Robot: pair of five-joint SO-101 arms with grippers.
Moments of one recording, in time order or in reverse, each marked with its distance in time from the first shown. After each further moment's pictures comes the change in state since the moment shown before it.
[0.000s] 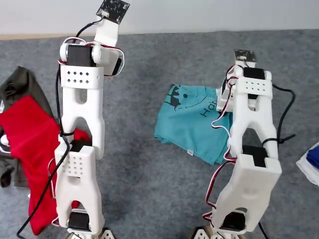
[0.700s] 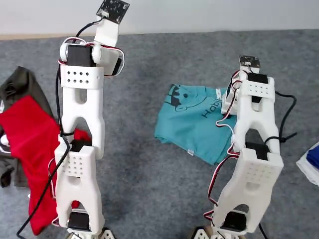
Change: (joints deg) left arm 0.0 0.0 0.0 0.0 0.0; right arm 3.3 5.8 0.0 -5.0 0.4
